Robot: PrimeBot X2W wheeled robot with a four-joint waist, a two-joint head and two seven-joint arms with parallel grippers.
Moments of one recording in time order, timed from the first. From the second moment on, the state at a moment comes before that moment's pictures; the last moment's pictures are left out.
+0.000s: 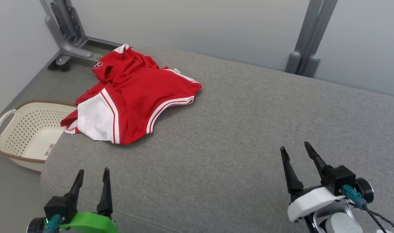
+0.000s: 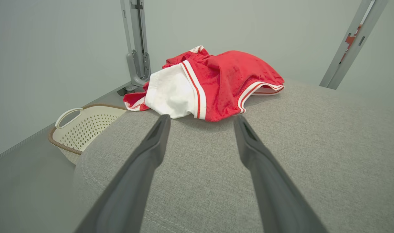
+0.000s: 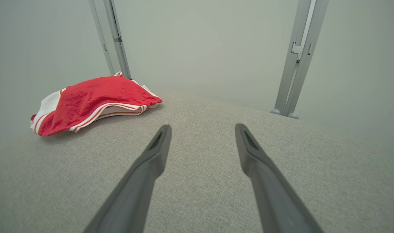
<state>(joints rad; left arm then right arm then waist) -0.01 0.09 -0.01 0.34 -0.21 -0.13 -0.26 -0.05 -0.05 0.07 0.26 0.08 0.13 -0.26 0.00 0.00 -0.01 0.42</state>
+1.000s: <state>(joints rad) -0.72 0.36 -0.17 0.79 -0.77 -0.11 0.12 -0.39 -0.07 0.16 0.24 0.03 0.13 -0.26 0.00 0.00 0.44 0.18</state>
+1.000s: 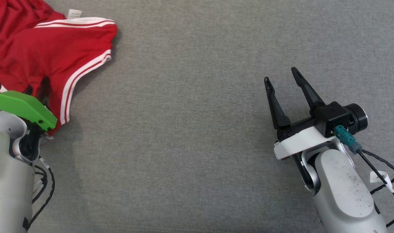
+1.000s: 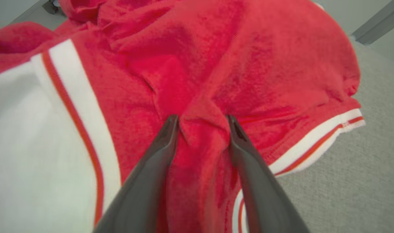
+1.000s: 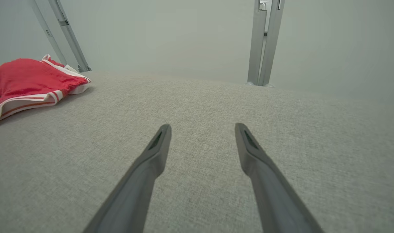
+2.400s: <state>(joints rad) -0.43 0.48 -0.30 -0.46 -1.15 0.00 0.56 -0.17 -0.05 0.14 0.21 0.18 0.13 -0.26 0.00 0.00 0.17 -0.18</state>
